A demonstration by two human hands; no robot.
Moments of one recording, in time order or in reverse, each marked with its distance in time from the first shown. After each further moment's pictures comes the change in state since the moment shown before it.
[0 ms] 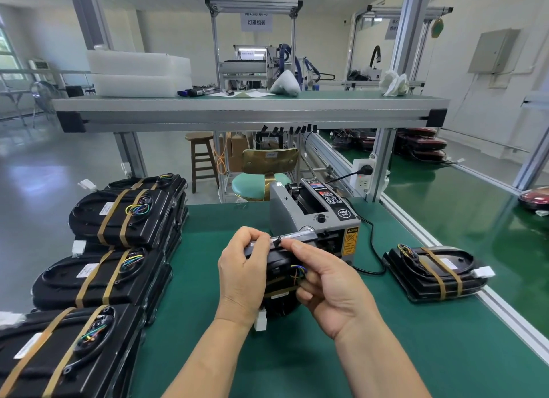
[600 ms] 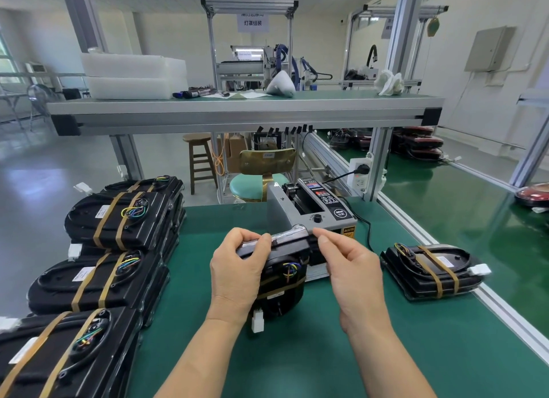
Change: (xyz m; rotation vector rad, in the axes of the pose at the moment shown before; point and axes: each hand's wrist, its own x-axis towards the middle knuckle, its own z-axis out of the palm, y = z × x) left_hand 0.003 -0.002 -0.006 0.050 -0.013 -0.028; right_hand 0.003 -0.006 -0.020 -0.248 0.248 -0.480
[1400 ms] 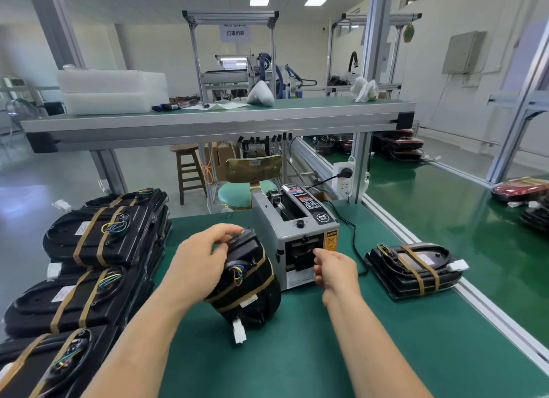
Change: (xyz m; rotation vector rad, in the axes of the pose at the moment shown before) left_hand 0.031 0.038 -0.039 0.502 -0.379 0.051; right_hand 0.070 0.056 -0.015 0.046 0.257 0.422
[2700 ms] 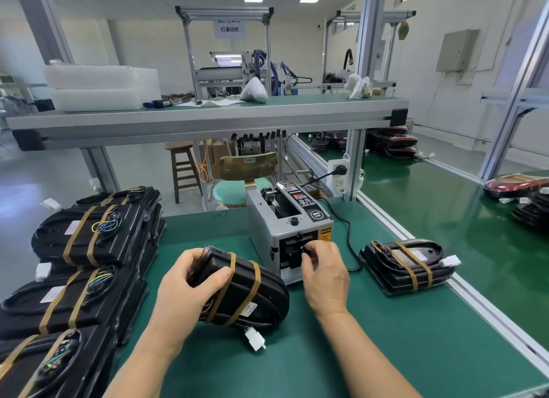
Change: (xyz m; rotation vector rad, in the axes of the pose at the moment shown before) left_hand -0.038 -0.034 0.021 -0.482 0.087 -0.093; right_hand 0.004 0.035 -0.013 -0.781 0.126 -0.912
